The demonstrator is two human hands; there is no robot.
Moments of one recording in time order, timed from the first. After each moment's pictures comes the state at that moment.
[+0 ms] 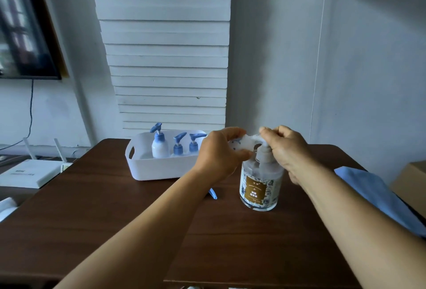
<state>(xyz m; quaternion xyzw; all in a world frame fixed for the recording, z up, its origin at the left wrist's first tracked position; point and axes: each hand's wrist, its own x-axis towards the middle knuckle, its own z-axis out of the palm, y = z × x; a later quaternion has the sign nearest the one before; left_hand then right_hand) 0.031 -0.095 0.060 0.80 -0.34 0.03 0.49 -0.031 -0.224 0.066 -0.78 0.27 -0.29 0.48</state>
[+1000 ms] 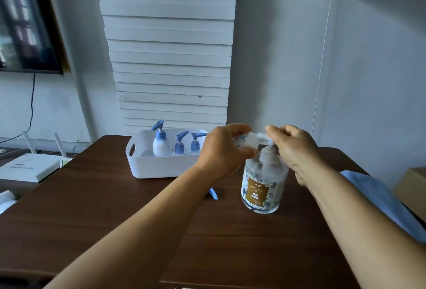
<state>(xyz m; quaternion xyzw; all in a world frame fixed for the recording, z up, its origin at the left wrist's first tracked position) 0.033 -0.099 0.062 0.79 -0.34 0.02 0.50 -0.034 -0.230 0.071 -0.79 0.26 -0.29 0.47</state>
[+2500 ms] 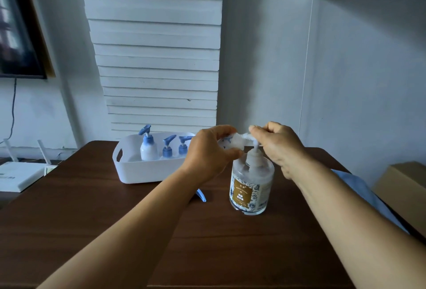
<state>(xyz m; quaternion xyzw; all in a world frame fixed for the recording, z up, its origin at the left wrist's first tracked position) 0.032 -0.096 0.064 0.78 -0.35 0.04 0.51 -0.038 -0.229 0.083 -0.79 0.25 -0.30 0.47</state>
